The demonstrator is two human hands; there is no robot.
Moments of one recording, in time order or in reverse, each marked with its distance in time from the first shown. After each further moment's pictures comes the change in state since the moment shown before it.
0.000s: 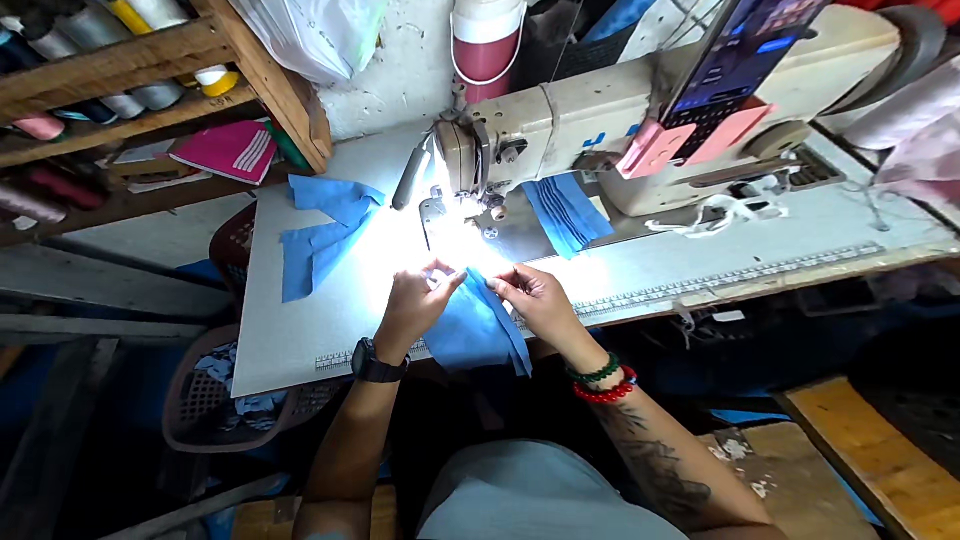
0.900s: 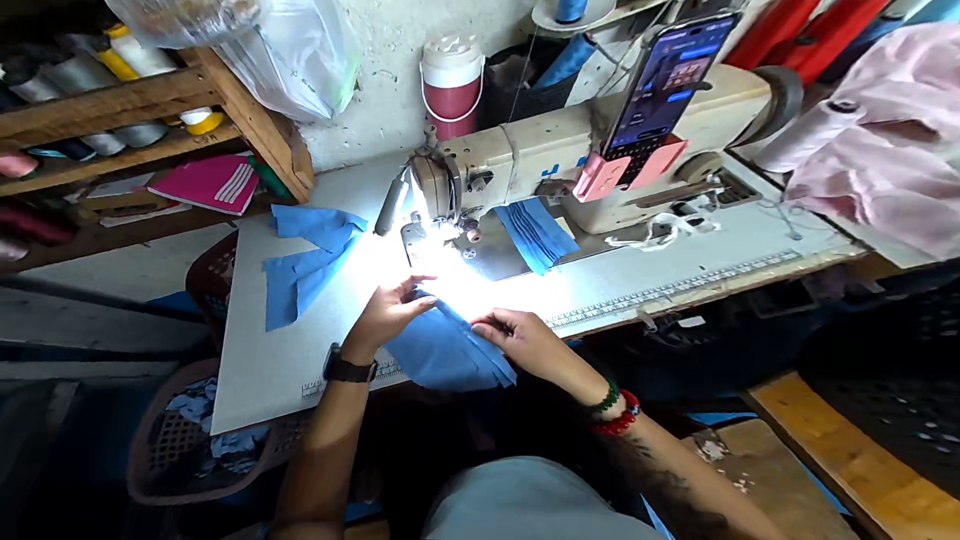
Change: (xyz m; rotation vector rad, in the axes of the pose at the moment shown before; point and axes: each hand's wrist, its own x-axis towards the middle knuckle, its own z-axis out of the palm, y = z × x) left_hand 0.015 -0.026 -0.017 -0.478 -0.291 -0.043; right_hand -0.027 -0.012 -0.013 -0.241 -0.236 0.095
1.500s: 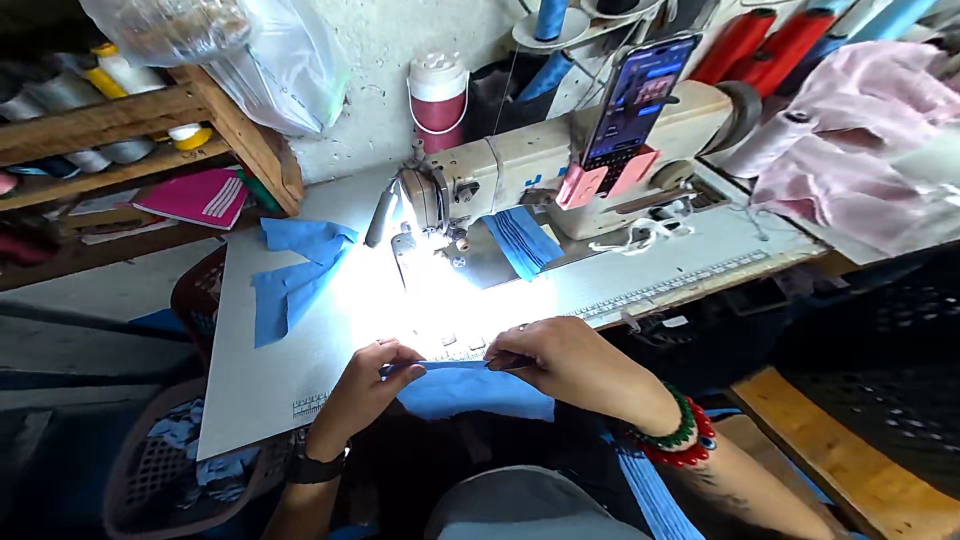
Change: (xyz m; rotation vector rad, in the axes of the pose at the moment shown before) left_hand -0.078 0.012 0.005 0.265 -0.010 0.134; right_hand -0.035 -0.053 -0.049 -0.554 -0.045 -0.459
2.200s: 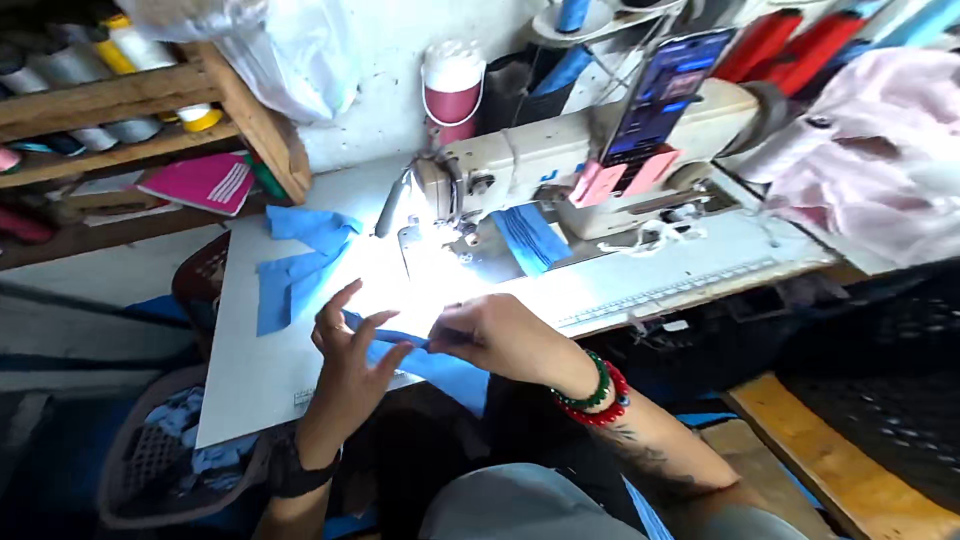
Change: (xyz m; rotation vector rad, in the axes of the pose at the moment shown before) left_hand -0.002 0.020 -0.010 0.410 0.374 0.064; right_hand 0.069 -0.024 0.020 0.195 0.004 -0.088
